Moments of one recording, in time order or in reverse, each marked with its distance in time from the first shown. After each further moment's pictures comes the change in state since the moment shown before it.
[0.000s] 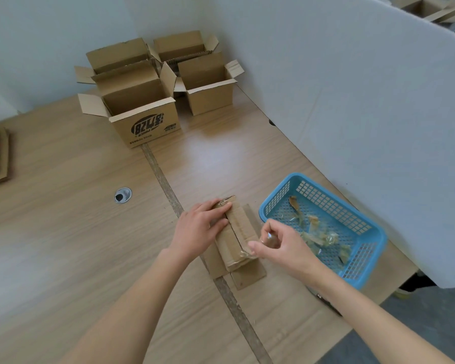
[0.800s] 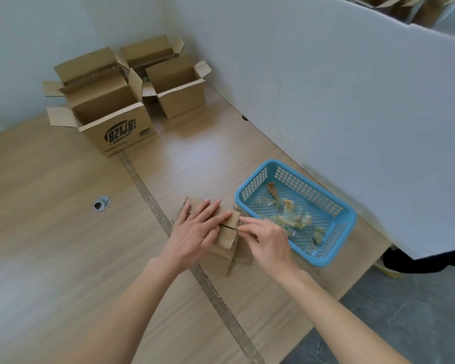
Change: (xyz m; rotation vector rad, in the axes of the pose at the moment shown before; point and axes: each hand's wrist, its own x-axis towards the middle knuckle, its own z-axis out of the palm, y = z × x) left_hand -0.013 0.035 0.023 0.113 -0.105 0.226; right_hand -0.018 0.024 0.002 -0.541 0.432 -0.315
